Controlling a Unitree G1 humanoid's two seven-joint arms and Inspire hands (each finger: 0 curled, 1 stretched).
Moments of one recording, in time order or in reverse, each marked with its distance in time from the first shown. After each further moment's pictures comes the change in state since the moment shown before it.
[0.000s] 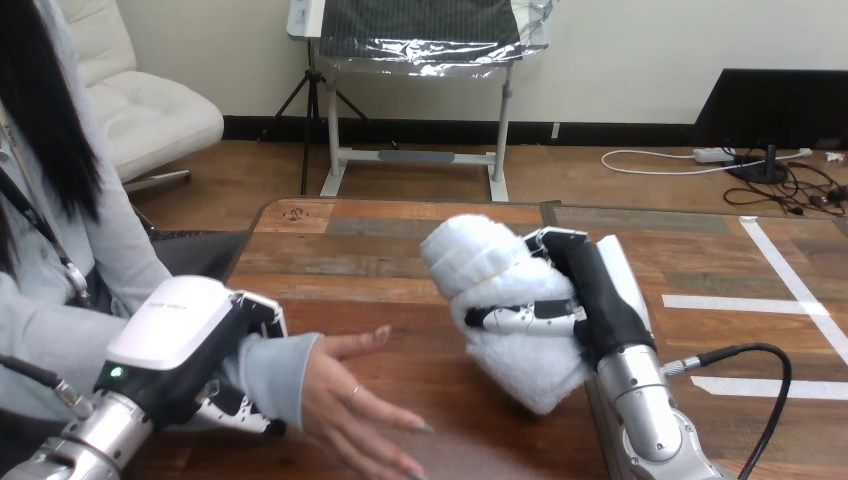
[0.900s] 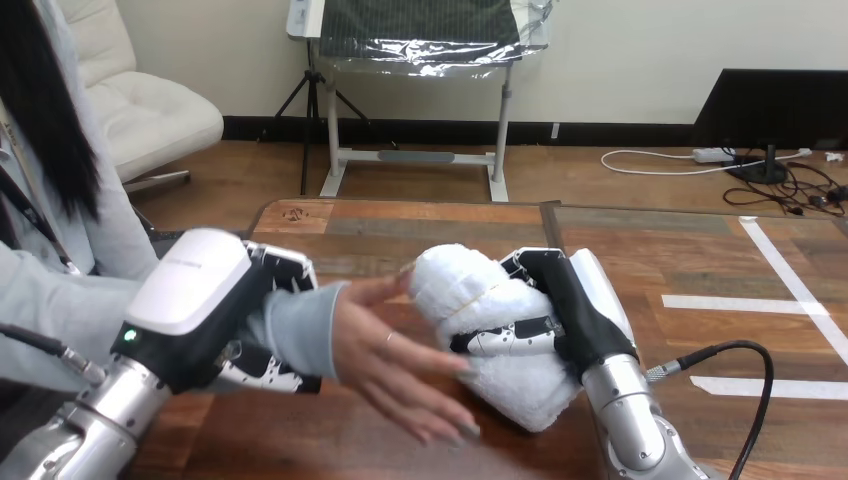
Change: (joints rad) left arm -0.014 -0.011 0.040 -0.137 -0.061 -0.051 -0.023; right arm -0.002 0.008 0.086 0.011 -0.074 0.043 -0.066
